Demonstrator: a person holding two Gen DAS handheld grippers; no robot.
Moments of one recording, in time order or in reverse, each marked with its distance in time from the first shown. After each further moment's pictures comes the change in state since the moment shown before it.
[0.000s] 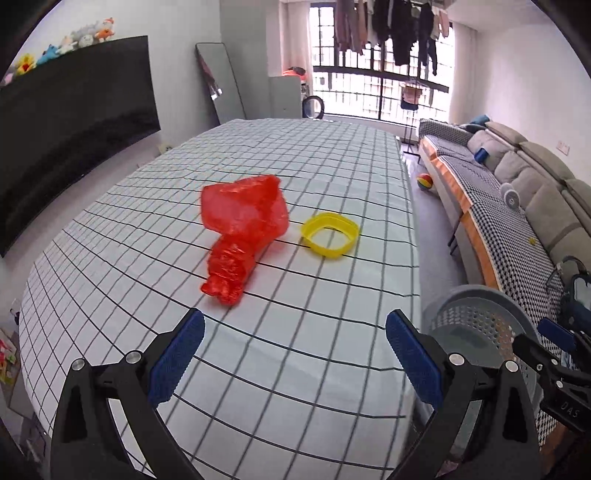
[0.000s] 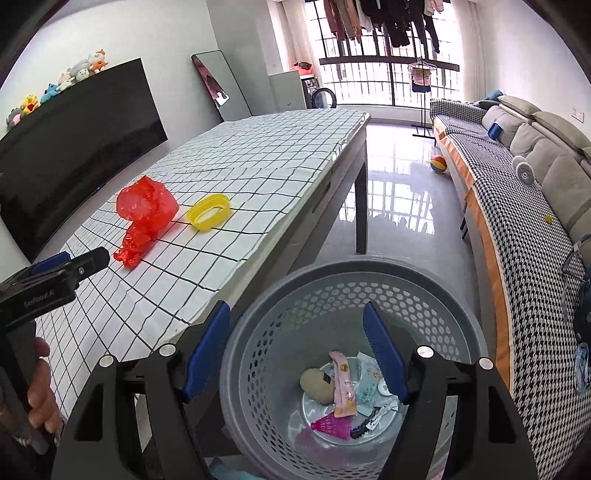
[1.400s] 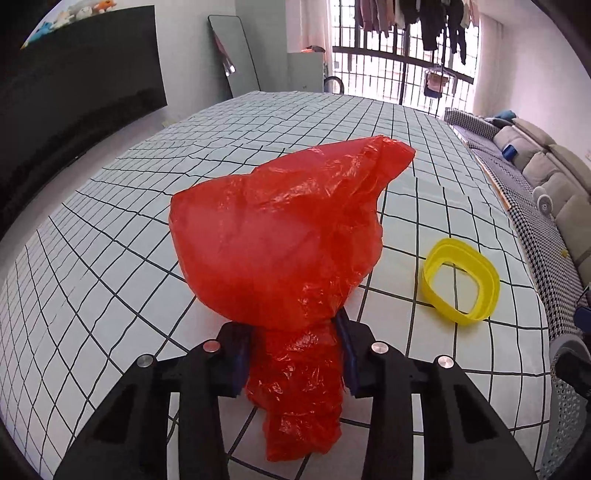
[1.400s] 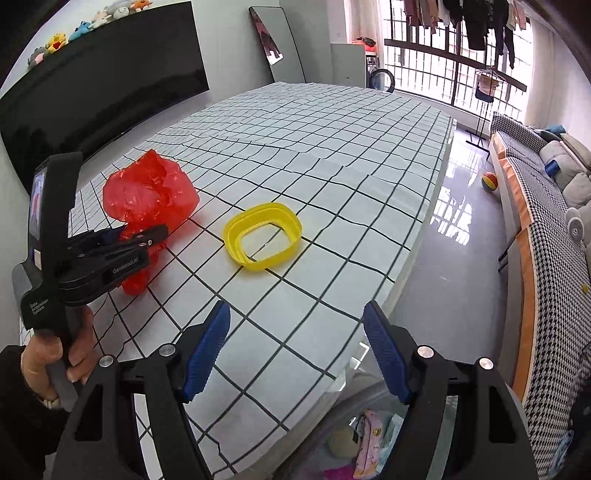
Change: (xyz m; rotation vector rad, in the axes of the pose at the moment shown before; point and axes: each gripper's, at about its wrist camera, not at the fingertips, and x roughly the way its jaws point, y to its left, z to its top) left arm 0.150 0.077 0.043 -0.032 0.073 0.023; right arm 0.131 0.083 0.089 -0.214 0.147 0.081
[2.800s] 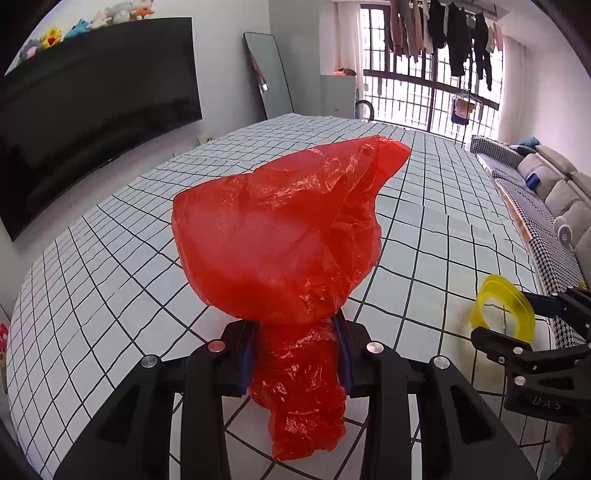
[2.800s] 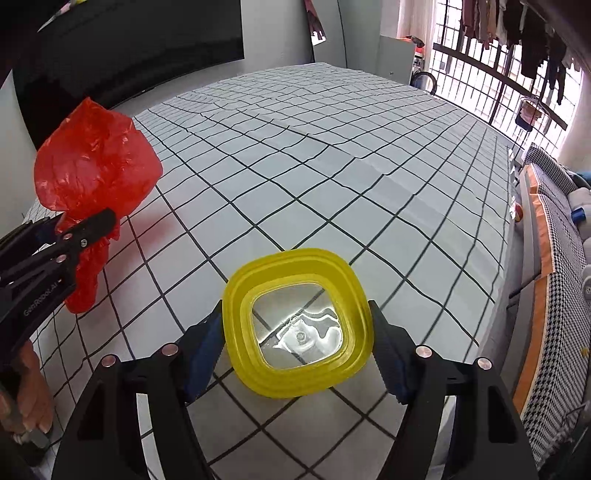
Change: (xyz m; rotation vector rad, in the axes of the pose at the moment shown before) left arm -0.021 0.017 0.011 -0.066 -0.086 0.094; right arm 0.074 0.034 0.053 -0.160 0.069 0.017
